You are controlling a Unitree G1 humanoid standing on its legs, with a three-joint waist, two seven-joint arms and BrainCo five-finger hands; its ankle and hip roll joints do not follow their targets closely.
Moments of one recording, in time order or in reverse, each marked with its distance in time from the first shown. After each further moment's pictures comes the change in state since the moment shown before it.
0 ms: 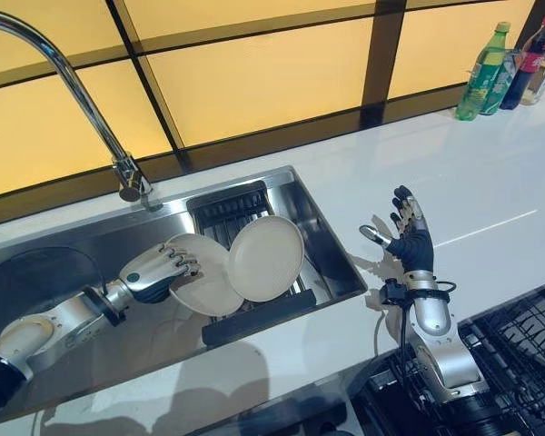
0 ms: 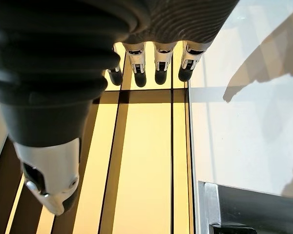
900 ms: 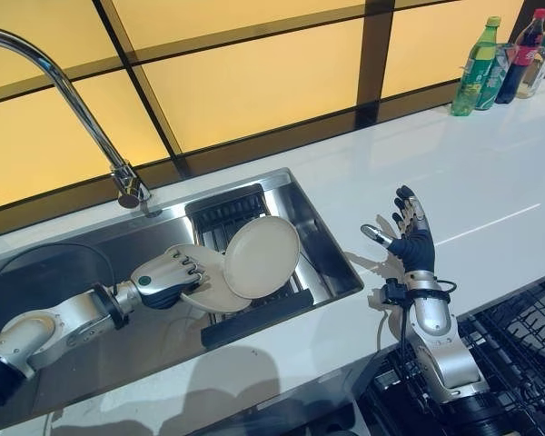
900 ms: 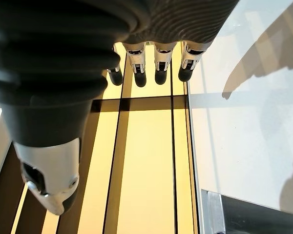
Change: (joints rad) left arm 0.000 0.001 0.030 -0.087 -0.003 -0.067 -0.152; right arm 0.000 -0.001 0.000 -0.001 0.000 0.001 -0.018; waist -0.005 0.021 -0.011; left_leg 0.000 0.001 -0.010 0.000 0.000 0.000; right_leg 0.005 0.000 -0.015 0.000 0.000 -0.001
